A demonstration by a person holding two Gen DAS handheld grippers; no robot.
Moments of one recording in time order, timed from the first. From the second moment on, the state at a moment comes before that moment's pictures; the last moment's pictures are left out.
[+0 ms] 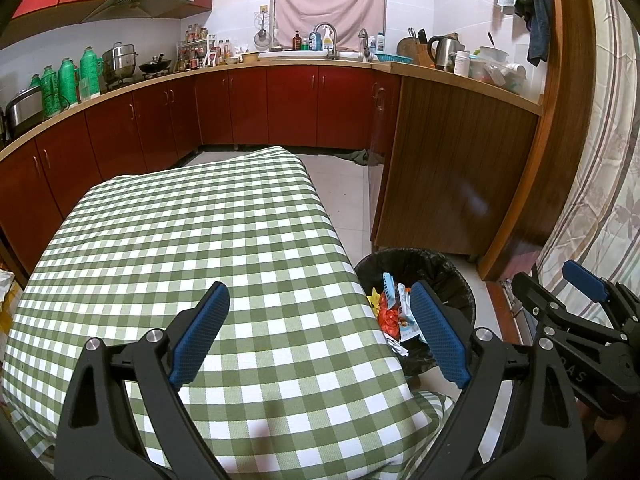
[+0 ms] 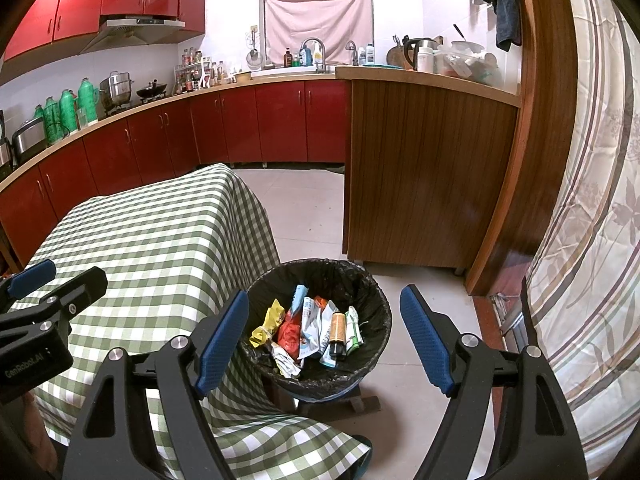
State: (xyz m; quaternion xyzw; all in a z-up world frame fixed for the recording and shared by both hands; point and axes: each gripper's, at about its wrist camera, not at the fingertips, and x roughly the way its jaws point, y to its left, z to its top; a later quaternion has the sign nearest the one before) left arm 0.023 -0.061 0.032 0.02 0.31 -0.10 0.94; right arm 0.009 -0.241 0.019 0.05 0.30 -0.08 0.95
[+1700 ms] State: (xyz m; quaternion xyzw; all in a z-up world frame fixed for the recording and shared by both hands) left arm 0.028 -0.067 0.022 0.00 0.33 -0.12 0.94; right arm 0.009 -0.244 0.014 0.04 0.31 -0.08 0.95
